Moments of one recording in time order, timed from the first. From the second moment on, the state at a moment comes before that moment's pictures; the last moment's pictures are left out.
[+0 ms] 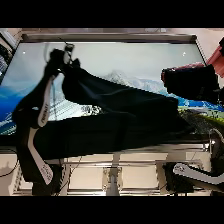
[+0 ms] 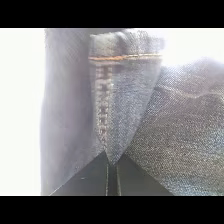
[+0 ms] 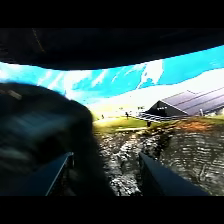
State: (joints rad) left arm -0.15 -2.00 2.08 1.77 -1.24 -1.63; right arm -0.60 -1.30 1.22 -1.28 1.14 1.24
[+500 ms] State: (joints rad) left arm 0.03 -1.90 2.02 1.61 -1.41 -1.64; right arm -0.60 -1.30 1.22 -1.24 1.17 1.24
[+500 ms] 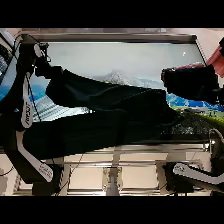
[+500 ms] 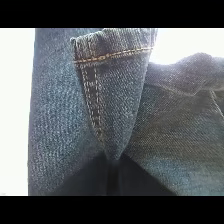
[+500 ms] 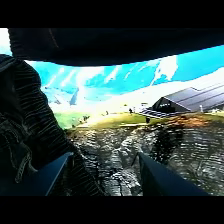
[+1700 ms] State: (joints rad) left arm 0.05 -2.05 2.00 1.63 -1.18 -1.67; right arm -0.60 -1.30 1.22 -1.23 1.17 1.24
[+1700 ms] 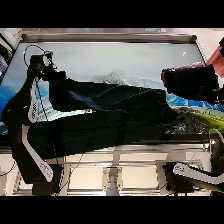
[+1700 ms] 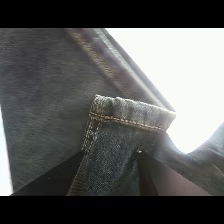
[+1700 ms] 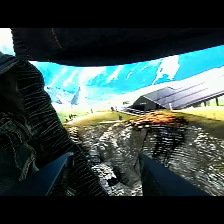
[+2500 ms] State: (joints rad) left arm 0.06 -1.92 2.00 1.88 -1.32 -1.72; right arm -0.60 -1.30 1.22 -1.19 1.18 1.25
